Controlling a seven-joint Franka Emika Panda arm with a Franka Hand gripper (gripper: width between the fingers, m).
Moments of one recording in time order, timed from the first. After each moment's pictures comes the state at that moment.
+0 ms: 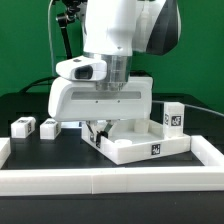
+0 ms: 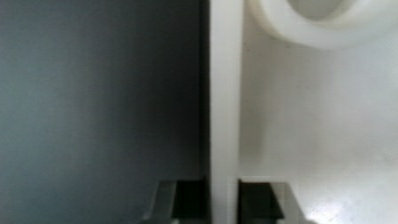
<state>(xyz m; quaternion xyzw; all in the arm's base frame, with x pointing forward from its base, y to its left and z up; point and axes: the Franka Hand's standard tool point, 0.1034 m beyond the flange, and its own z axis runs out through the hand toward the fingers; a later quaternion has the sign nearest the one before) 0.502 -0.033 0.018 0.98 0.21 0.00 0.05</state>
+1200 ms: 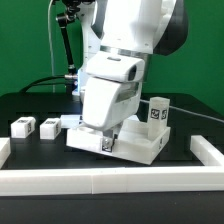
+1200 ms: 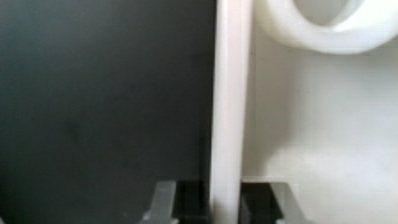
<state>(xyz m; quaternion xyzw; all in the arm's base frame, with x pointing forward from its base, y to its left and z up) 0.555 -0.013 0.029 0.82 0.56 -0.03 0.08</state>
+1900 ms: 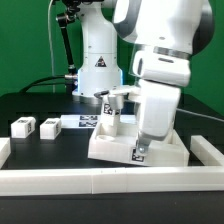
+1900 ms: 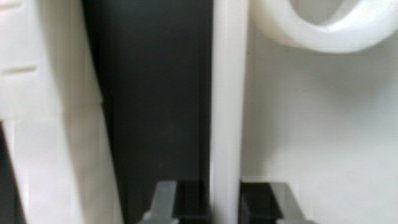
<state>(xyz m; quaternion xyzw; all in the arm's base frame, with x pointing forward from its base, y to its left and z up) 0.607 0.030 0.034 0.74 0.66 -0.03 0.10</state>
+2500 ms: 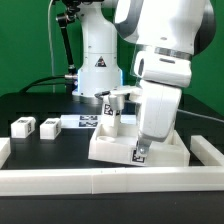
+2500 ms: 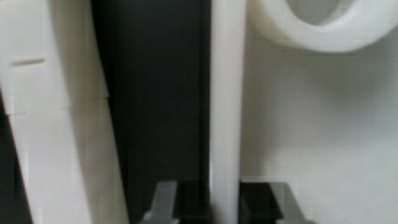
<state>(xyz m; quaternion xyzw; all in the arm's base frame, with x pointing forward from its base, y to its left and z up) 0.616 0.037 0.036 0.75 0.66 -0.05 0.09</state>
